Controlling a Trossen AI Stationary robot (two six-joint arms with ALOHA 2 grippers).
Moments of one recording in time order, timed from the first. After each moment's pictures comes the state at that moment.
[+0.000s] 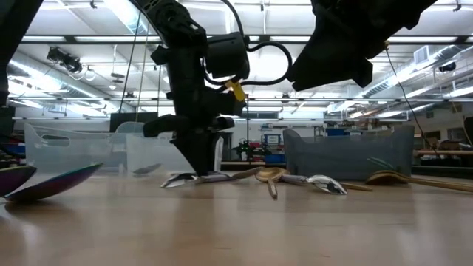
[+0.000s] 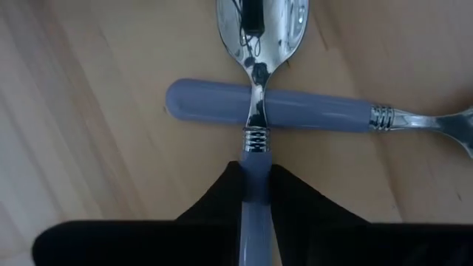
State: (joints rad) left arm 0.05 1.95 1.21 -0.53 -0.06 0.50; right arm 0.47 1.57 0.89 -0.11 0.64 0.77
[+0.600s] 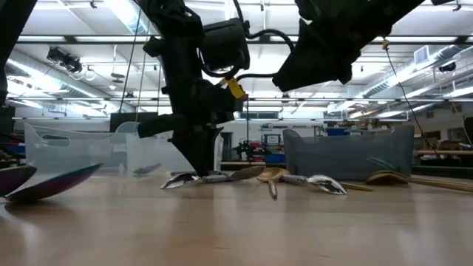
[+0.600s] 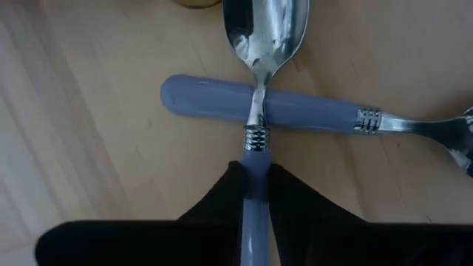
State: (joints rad) left arm -0.03 1.93 1.21 -0.54 -0.16 0.43; right arm 0.39 1.57 0.89 -0.06 0.66 0.57
